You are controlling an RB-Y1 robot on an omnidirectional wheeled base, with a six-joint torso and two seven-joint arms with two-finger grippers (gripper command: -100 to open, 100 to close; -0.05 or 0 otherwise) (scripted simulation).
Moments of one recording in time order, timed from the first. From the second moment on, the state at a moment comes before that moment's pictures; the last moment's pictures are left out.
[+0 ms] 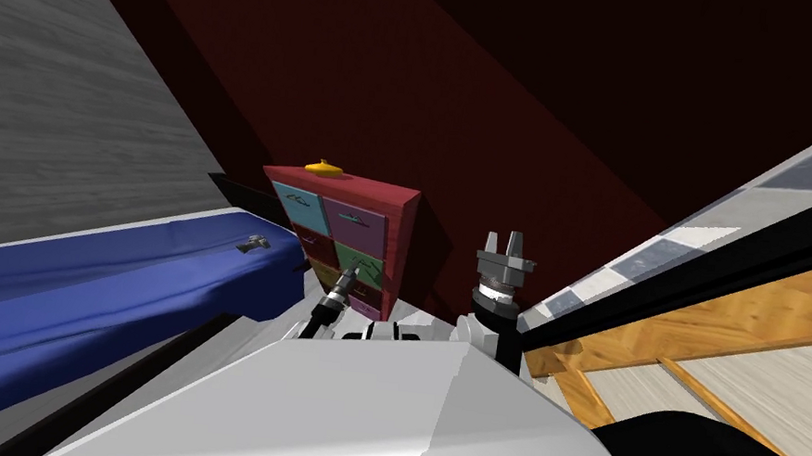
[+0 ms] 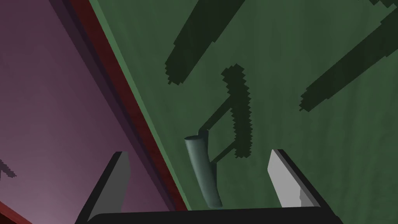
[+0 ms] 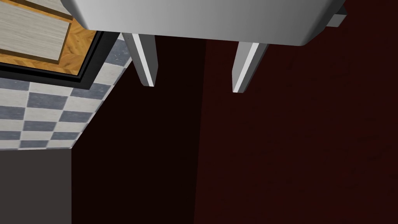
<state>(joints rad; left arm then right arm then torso) 0.29 0.14 -0.21 -1.56 -0.16 -0.48 0.03 0.48 0.01 -0.03 -2.38 -0.05 -0.59 -0.13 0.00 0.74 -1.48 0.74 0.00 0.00</state>
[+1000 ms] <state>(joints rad) 0.33 0.17 -0.22 -1.62 -0.17 -0.45 0.05 0.48 0.01 -0.03 -2.38 -0.05 -0.59 -0.13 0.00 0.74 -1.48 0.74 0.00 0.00</state>
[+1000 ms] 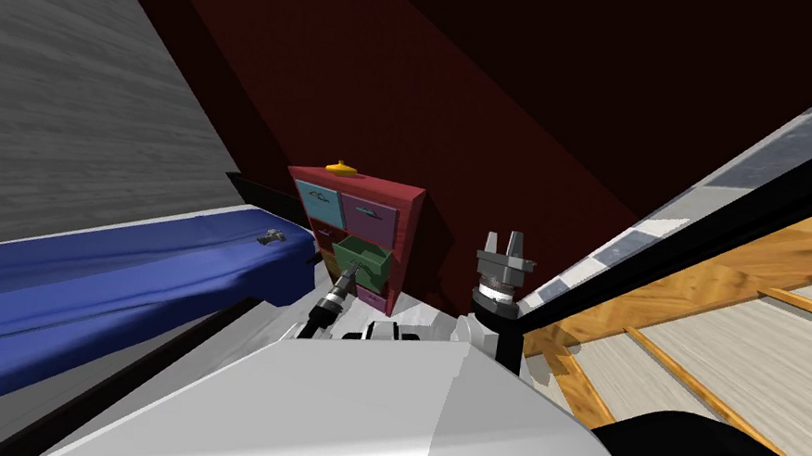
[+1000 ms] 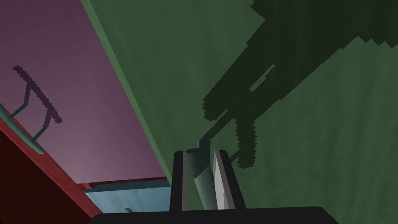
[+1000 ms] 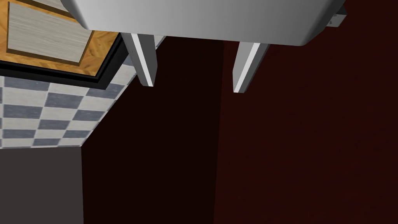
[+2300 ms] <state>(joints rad) 0.38 0.24 -0.24 -1.86 -0.17 -0.25 0.10 0.48 0.01 -0.03 -2.38 -0.05 -0.59 -0.13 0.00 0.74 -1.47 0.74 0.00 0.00</state>
